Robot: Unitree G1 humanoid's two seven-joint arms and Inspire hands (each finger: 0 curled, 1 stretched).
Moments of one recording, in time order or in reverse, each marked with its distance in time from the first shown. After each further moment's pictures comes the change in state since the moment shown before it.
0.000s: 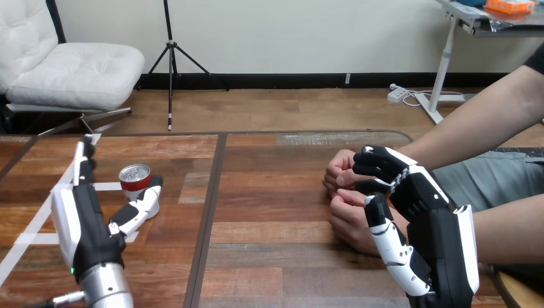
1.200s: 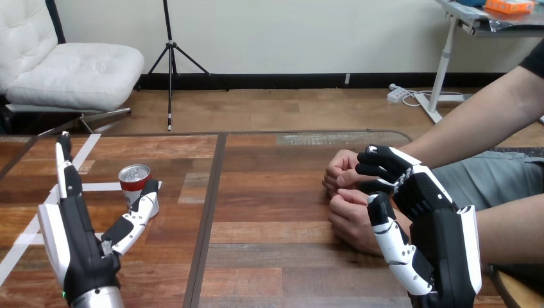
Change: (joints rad) left arm 0.158 -0.050 -0.001 -0.169 0.028 -0.145 0.012; right arm 0.000 0.000 0.001 0.000 0.000 0.000 -0.015
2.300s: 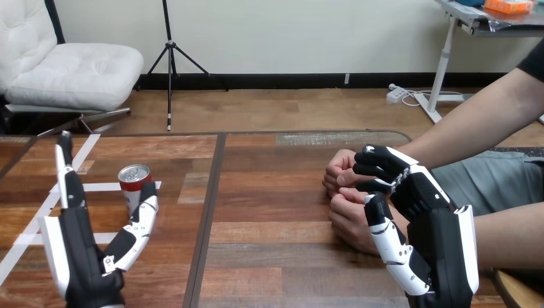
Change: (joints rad) left arm 0.107 -0.033 -0.026 -0.083 -0.055 -0.140 -0.065; right arm 0.000 0.001 0.007 -0.001 -0.006 0.000 -0.010
